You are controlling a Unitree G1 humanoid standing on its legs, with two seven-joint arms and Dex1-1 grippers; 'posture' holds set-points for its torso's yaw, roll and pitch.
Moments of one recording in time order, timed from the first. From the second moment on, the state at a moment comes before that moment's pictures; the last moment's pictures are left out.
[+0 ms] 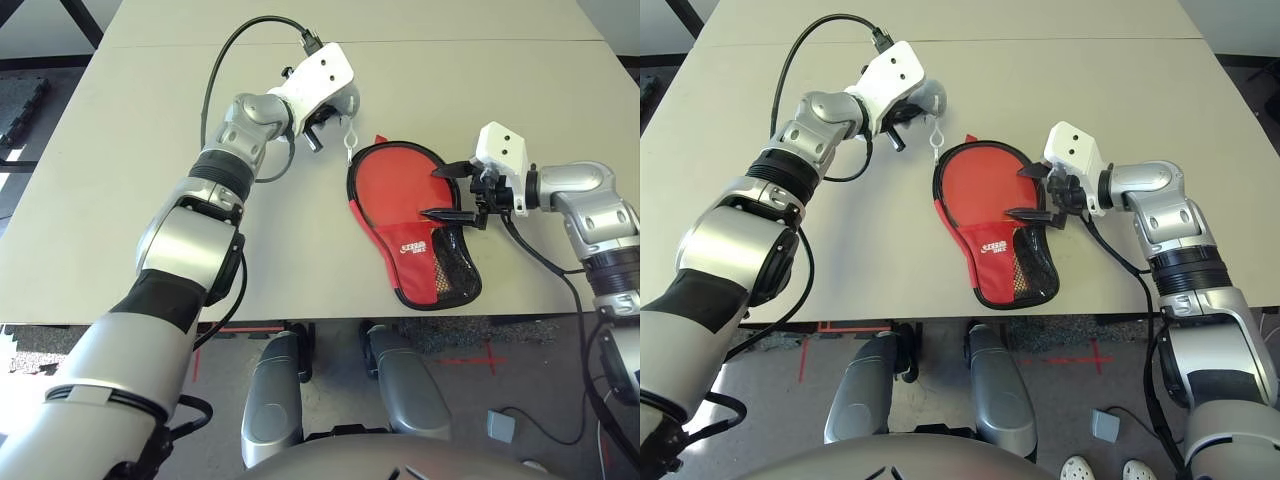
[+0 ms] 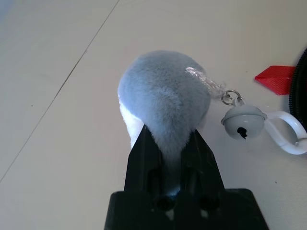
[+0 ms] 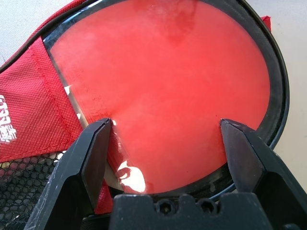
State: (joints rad) left arm -1.33 0.24 -0.25 1.21 0.19 -0.06 -0.55; right arm -0.64 -0.70 0.14 0.37 0.11 0.19 1.22
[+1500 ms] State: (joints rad) left arm -1.44 -0.04 -0.13 1.36 0.21 -0.13 -0.18; right arm -0.54 -0.72 0.12 0.18 0.11 0.27 1.15
